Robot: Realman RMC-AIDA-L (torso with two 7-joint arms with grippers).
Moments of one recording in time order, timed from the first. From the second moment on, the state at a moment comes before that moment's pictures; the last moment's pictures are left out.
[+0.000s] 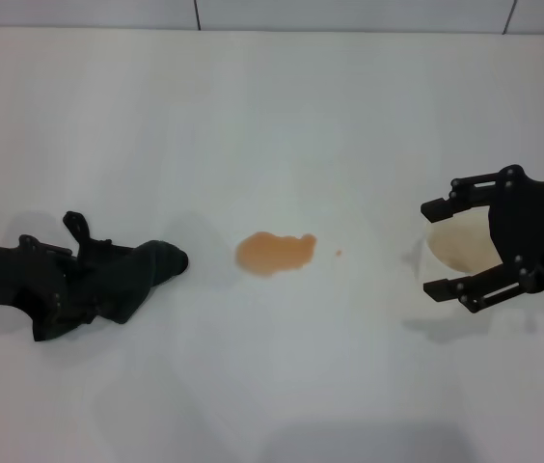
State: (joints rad) left arm -0.48 -2.06 0.84 0.94 2.42 1.50 -1.58; right arm 0.38 2.01 -1.14 -1.40 -1.97 -1.72 1.67
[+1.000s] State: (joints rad) left arm -0.74 -2.08 0.84 0.74 2.45 1.22 -1.84; right arm 0.38 2.01 -1.21 -1.39 -1.96 -1.62 1.65
